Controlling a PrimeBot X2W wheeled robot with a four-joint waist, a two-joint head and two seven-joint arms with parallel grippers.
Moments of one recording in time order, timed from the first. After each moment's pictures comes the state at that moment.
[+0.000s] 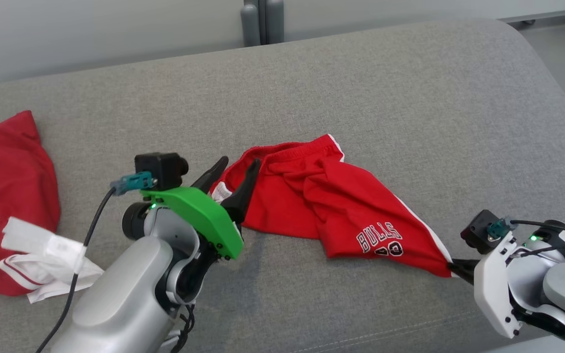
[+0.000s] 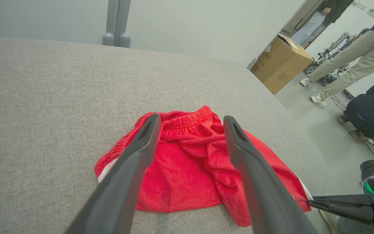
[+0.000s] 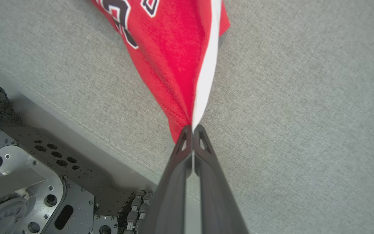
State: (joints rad) left arm -0.49 0.20 -0.73 0.23 -1.01 0.12 0.00; right arm -0.51 -0.83 1.21 0.11 0.76 0.02 0.30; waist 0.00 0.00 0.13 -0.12
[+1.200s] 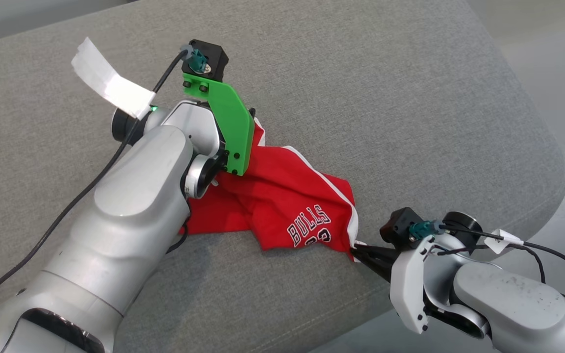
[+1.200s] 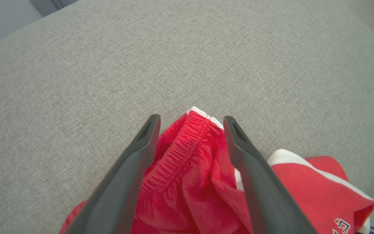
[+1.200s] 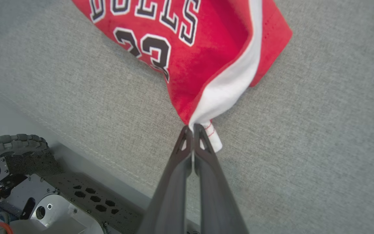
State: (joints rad) left arm -0.95 0.05 -0.82 0.65 -0.73 0.12 0.46; right arm -0.54 -0.53 1.22 0.17 0.71 0.01 0.12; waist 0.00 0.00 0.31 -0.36
